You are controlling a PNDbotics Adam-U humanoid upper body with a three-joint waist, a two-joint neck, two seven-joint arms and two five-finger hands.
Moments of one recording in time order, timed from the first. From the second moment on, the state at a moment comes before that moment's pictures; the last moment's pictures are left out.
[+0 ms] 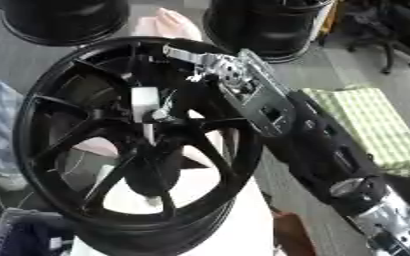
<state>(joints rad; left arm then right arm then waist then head) -0.33 0.22 0.29 -1.18 -0.43 0.05 0.46 -0.79 -0.35 0.44 -1.55 0.41 0.26 0.54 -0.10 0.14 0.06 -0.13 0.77</state>
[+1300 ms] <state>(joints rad) -0.33 0.22 0.29 -1.18 -0.43 0.05 0.47 -0.79 -0.35 0.44 -1.58 0.33 0.29 0.52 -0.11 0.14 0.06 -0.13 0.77</state>
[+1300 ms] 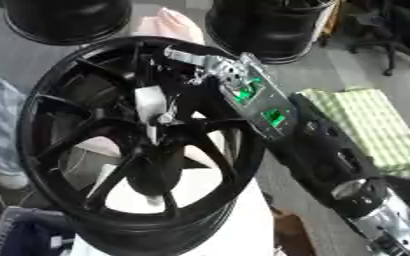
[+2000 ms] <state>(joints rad) -0.33 0.22 0.29 -1.18 -0.43 0.06 0.47 -0.86 -0.39 0.39 -1.63 0.28 0.32 0.52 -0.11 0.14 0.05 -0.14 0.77</state>
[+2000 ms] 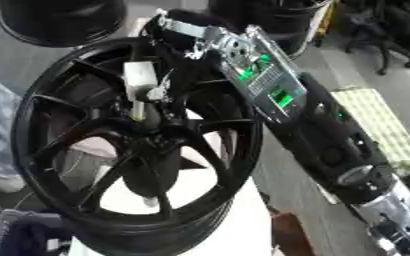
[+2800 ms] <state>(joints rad) -0.31 0.22 0.31 -1.18 -0.42 0.07 0.48 -0.91 -0.59 0.10 -1.50 0.06 0.43 0.32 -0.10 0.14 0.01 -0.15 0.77</state>
